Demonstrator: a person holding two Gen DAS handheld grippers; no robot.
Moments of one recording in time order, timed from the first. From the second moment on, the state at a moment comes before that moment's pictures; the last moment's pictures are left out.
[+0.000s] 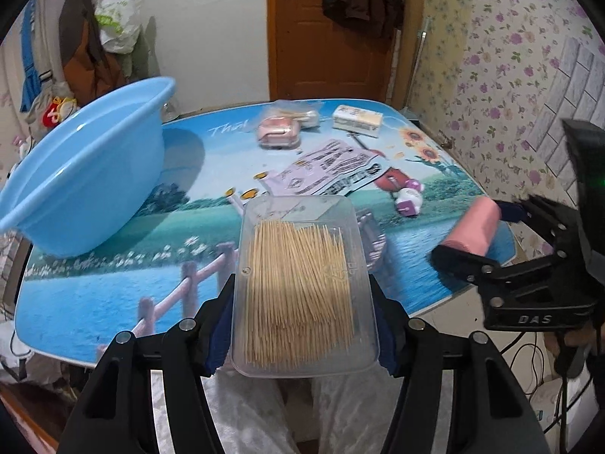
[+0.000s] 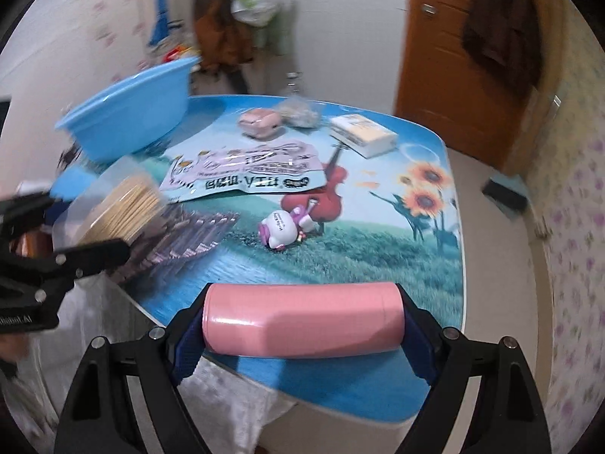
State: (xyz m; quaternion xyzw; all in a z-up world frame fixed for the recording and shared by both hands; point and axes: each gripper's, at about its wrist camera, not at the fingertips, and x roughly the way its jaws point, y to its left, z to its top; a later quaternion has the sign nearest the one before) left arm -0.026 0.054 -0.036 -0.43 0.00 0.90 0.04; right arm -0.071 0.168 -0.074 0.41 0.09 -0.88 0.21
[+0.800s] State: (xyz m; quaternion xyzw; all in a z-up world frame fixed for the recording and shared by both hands) left arm -0.017 0.000 -0.048 -0.43 -0.03 0.90 -0.01; right arm -0.039 0.097 -0.062 0.38 0.04 -0.92 0.09
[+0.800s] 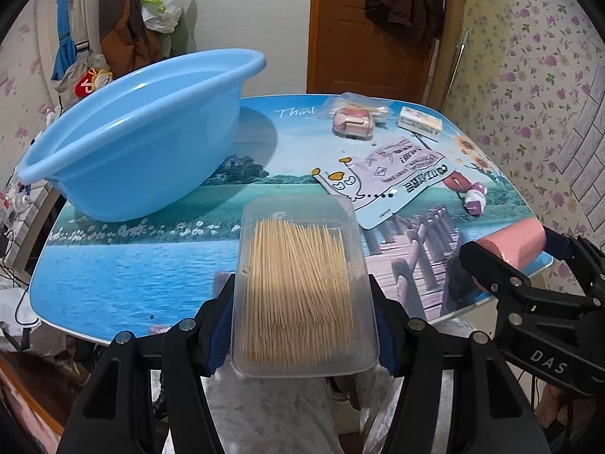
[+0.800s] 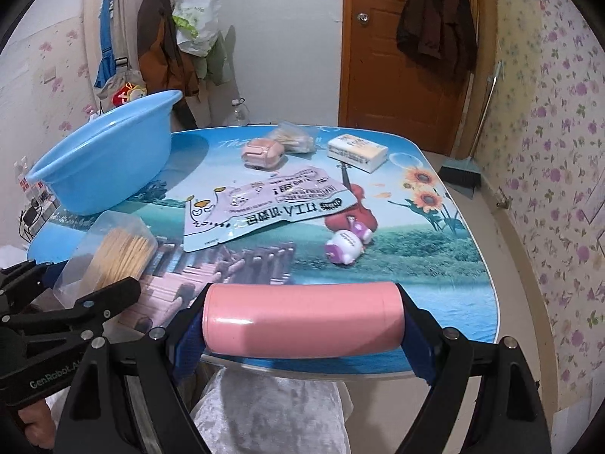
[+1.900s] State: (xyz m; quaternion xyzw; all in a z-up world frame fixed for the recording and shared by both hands) left arm -0.027 0.001 -0.054 -0.42 -0.02 0.91 -0.04; right arm -0.047 0.088 -0.080 0.39 0.04 -0.92 0.09
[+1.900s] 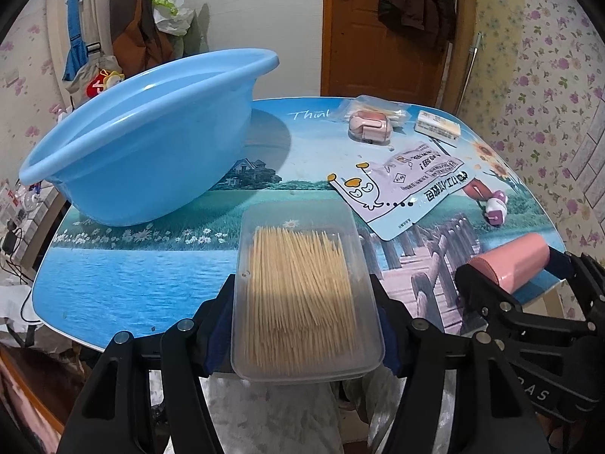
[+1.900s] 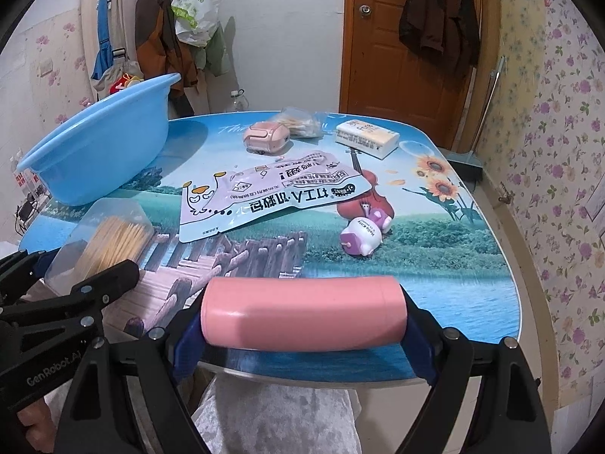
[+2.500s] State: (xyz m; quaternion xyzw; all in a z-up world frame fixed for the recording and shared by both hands) left arm -0.017 0.002 -0.028 -0.39 -0.02 0.92 -0.02; right arm -0.039 0.091 -0.061 0.36 0.04 -0.93 0.09
